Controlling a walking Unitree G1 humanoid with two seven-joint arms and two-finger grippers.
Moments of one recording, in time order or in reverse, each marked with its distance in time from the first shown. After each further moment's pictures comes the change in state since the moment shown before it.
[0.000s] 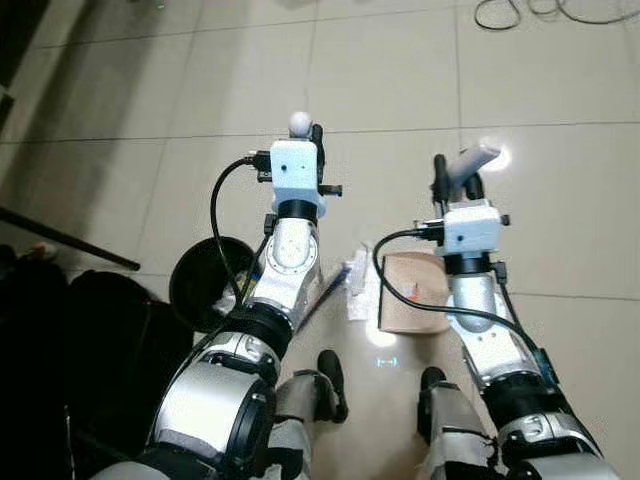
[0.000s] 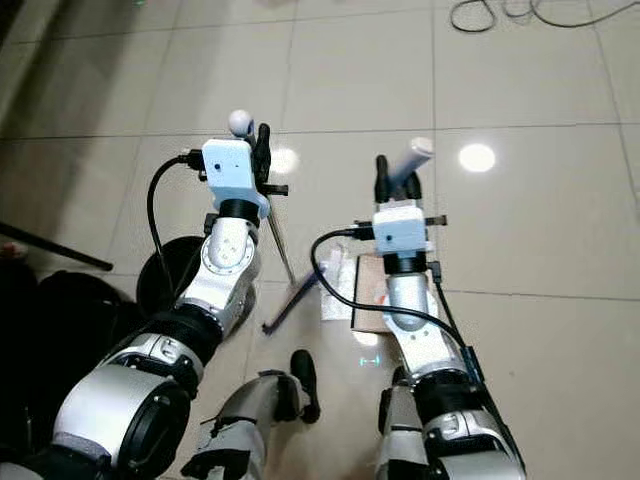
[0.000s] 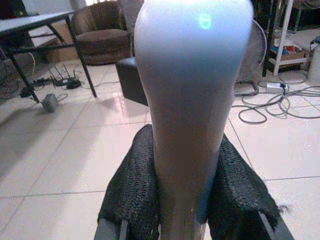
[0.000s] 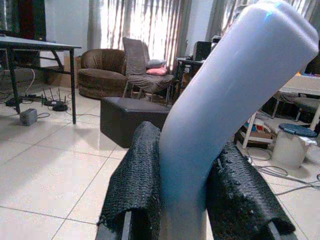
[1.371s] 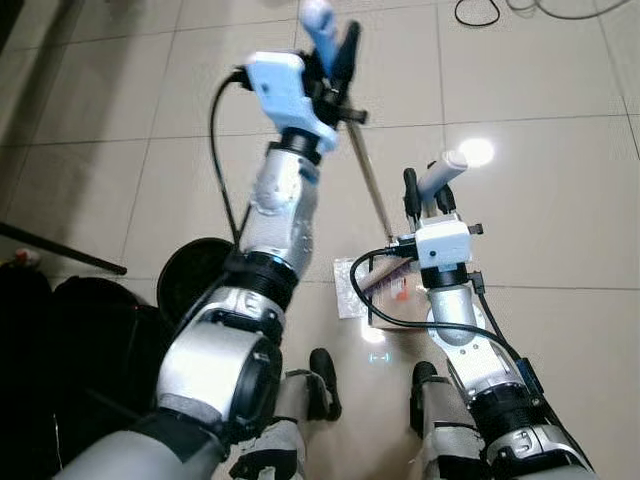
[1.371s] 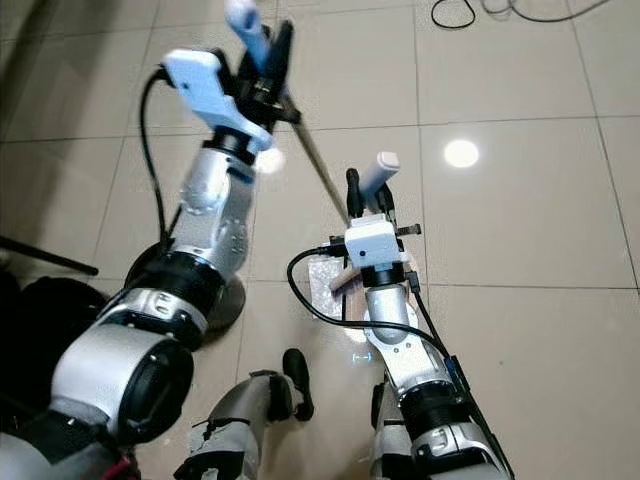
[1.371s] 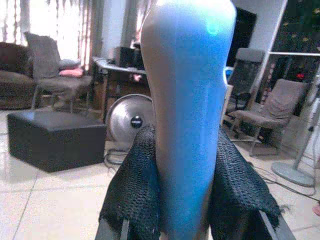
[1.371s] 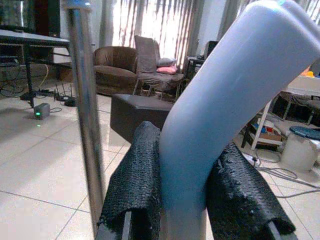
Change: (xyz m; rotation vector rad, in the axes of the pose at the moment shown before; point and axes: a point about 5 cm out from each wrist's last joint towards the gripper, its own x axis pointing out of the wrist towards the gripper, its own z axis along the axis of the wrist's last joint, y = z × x) left arm 0.042 0.000 0.076 -0.293 -0.283 -0.313; right arm -0.013 0.023 0.005 0.013 0.000 0.075
